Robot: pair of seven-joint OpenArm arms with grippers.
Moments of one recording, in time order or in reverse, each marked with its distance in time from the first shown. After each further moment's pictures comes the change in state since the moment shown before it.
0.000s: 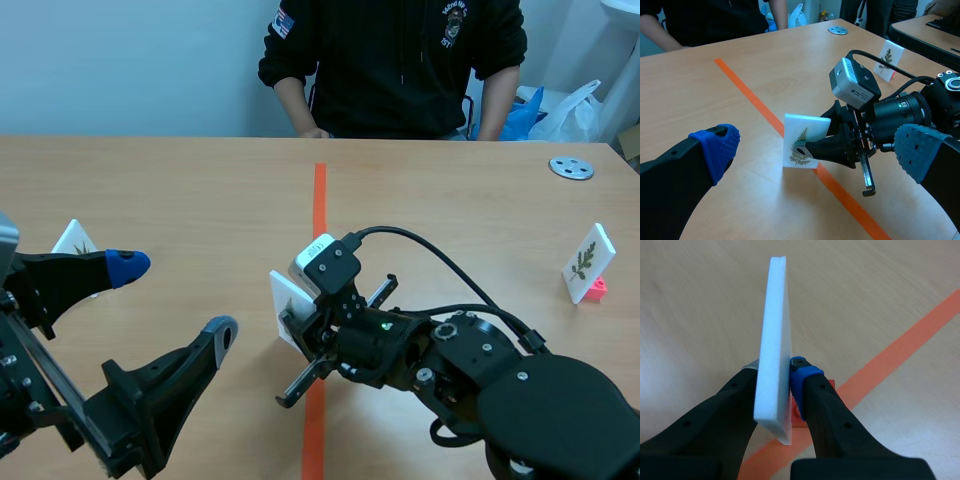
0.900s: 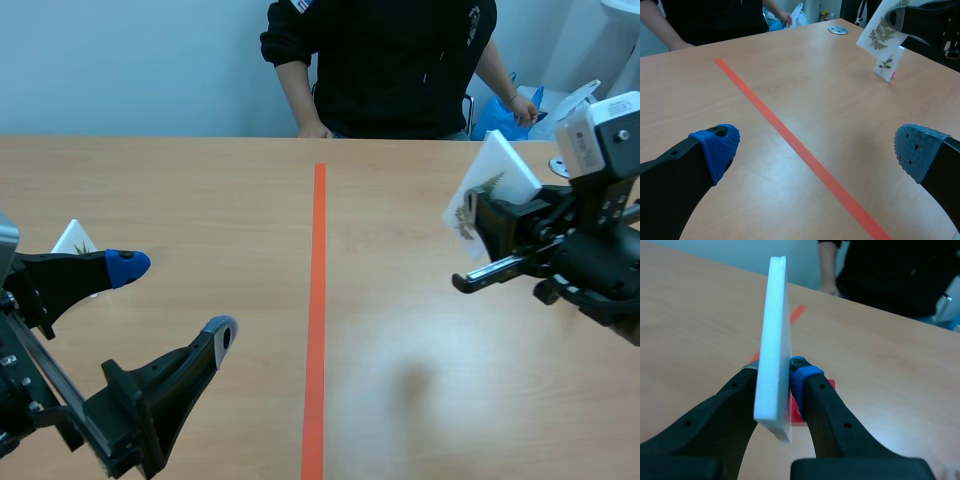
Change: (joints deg) left arm 0.0 0.0 0.0 0.0 0.0 0.0 0.0; right arm -22.9 8.5 33.9 37.5 15.2 0.0 -7.0
